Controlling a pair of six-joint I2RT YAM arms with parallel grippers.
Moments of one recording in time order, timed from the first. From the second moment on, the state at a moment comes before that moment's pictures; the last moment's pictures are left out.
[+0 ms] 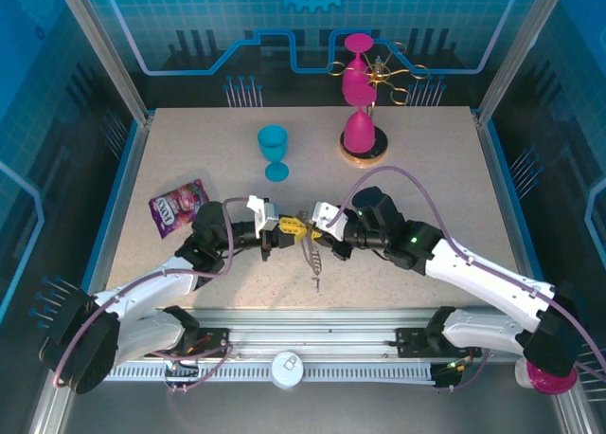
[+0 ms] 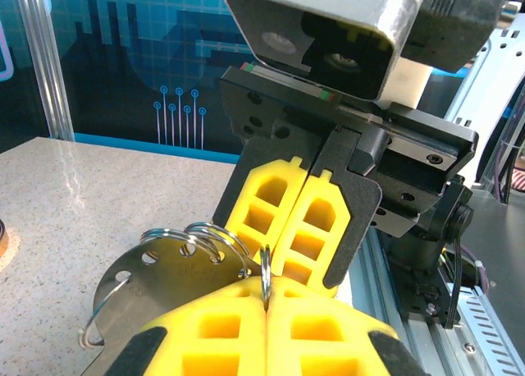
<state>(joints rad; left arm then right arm) -0.53 1.09 0.45 0.63 0.84 -0.06 0.83 1.11 0.87 -0.33 -0.25 -0.38</state>
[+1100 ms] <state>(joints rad) -0.53 1.05 0.45 0.46 0.81 0.12 0.87 1.17 1.04 -0.60 -0.21 -0.44</state>
